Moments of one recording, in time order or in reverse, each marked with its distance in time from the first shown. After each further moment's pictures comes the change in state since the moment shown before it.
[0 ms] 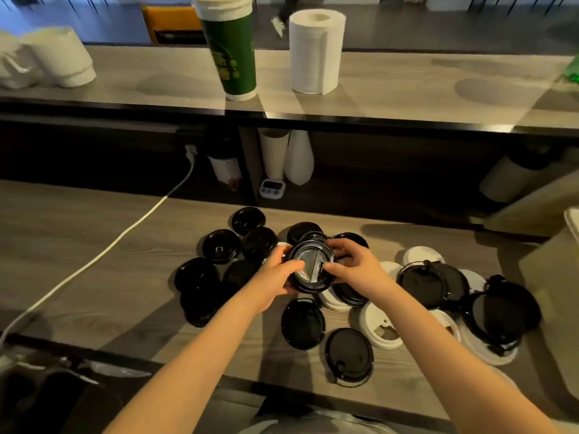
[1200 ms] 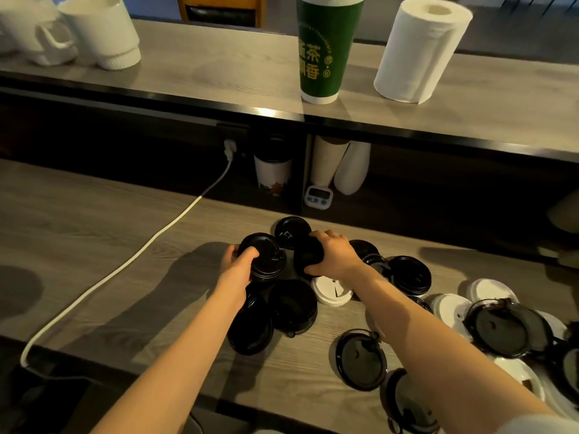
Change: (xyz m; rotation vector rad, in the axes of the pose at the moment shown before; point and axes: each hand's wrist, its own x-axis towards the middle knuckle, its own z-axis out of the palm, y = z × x) left_hand 0.037 0.019 -0.160 -0.370 0.526 -0.039; right_hand 0.153 -0.023 0.116 -0.801 -0.140 -0.049
